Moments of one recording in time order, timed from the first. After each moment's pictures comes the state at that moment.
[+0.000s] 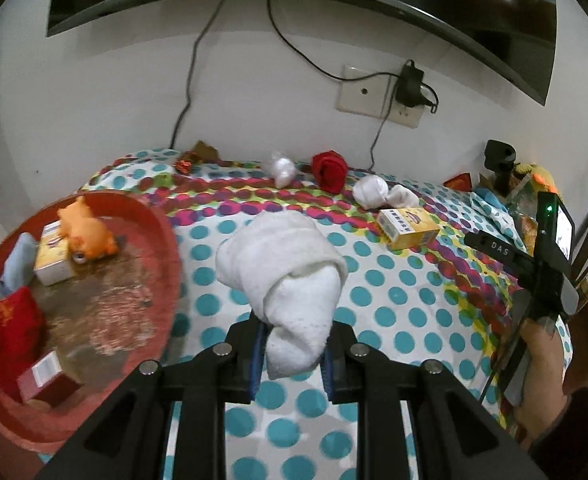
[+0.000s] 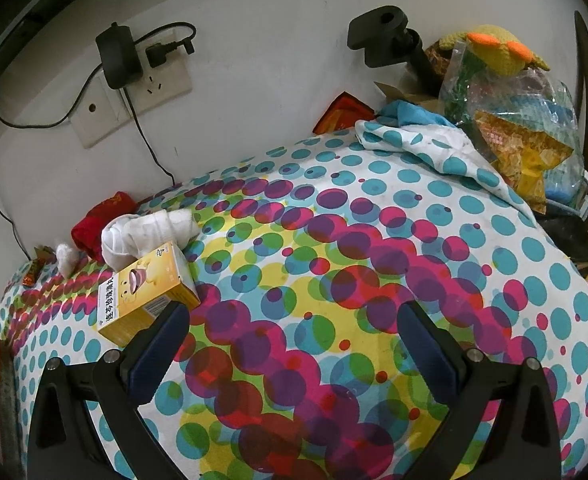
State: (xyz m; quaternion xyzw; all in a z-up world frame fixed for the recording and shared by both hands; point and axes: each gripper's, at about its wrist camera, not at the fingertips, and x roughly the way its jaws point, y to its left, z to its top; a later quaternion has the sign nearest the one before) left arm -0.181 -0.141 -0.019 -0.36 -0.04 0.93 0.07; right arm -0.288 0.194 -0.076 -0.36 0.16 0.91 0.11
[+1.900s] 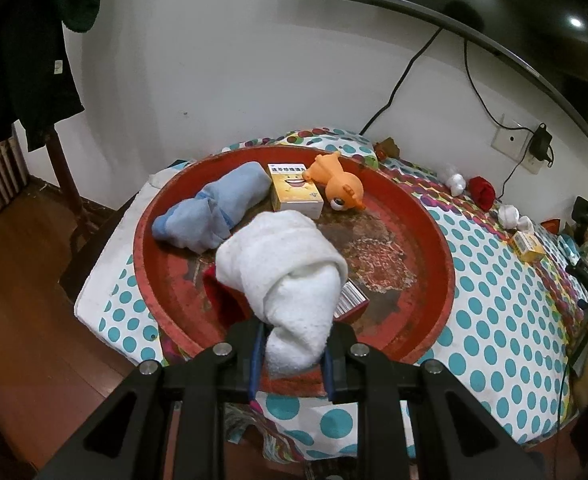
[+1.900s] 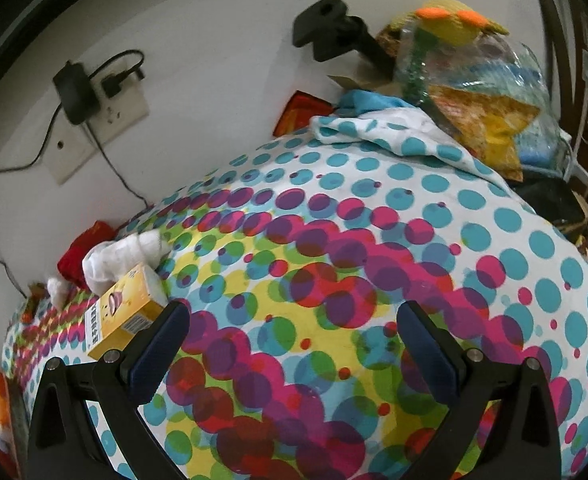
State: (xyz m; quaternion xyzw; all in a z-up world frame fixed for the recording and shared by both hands) left arm -0.089 -0.349 -0.028 -0.38 -0.11 0.92 -0.09; right arm -0.273 0.218 -0.083 -0.34 0.22 0.90 0.16
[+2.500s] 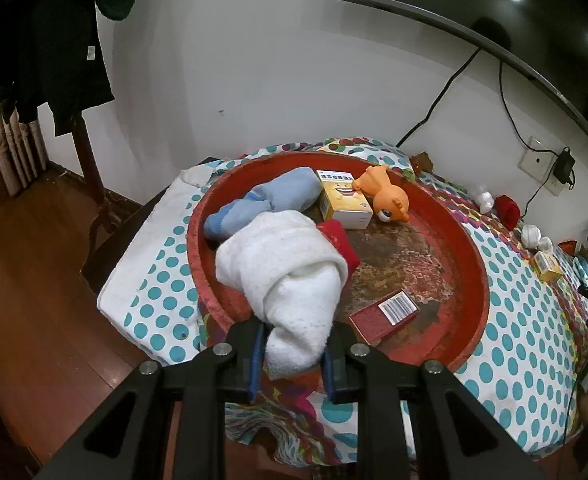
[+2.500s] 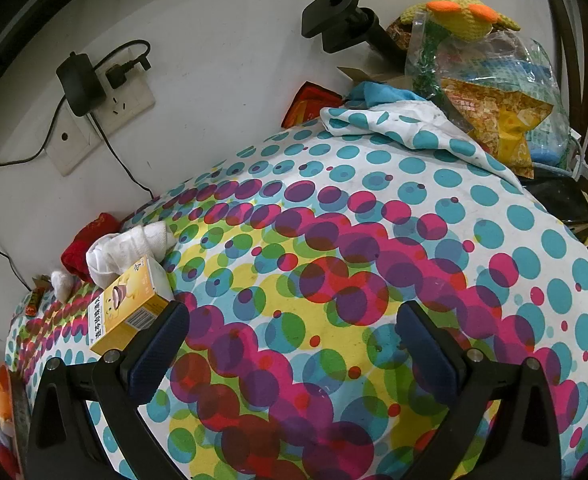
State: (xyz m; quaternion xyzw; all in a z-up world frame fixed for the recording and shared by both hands) left arm -0.074 -0.388 -0.030 -0.37 -0.13 0.91 -0.13; right arm -0.279 0.215 -0.086 -0.36 0.22 0.90 0.14
